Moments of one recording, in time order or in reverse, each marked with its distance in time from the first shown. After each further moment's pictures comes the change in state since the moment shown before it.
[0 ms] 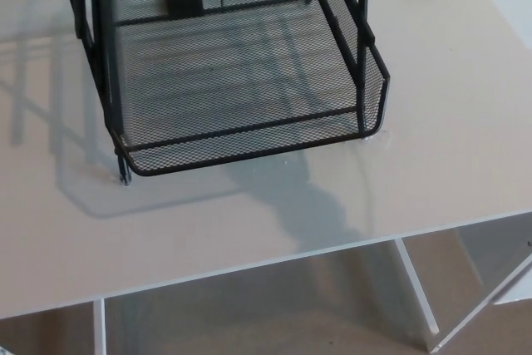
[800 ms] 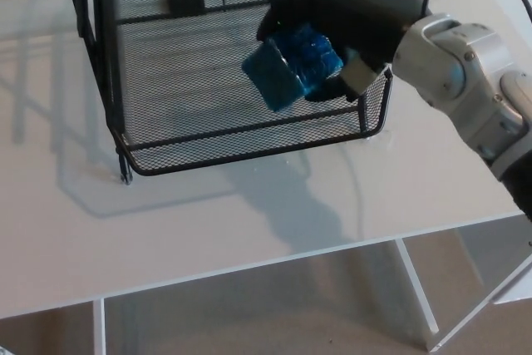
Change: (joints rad) left_arm -0.011 0.000 -0.026 -0.028 0.021 0.000 -0.022; right_arm 0.086 0.096 0.249 0.155 -0.091 0.054 0.143
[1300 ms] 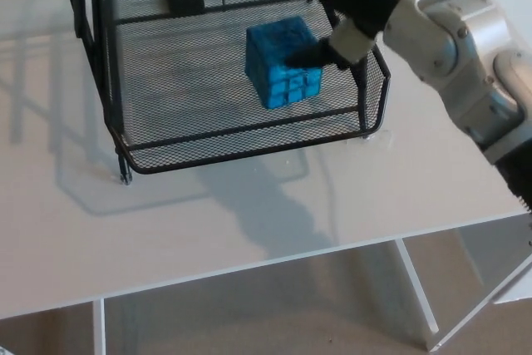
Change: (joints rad) left_arm -0.014 0.002 -0.012 0.037 0.003 0.000 -0.018; right_arm -0.057 0.010 -0.021 -0.141 -0.078 0.122 -0.003
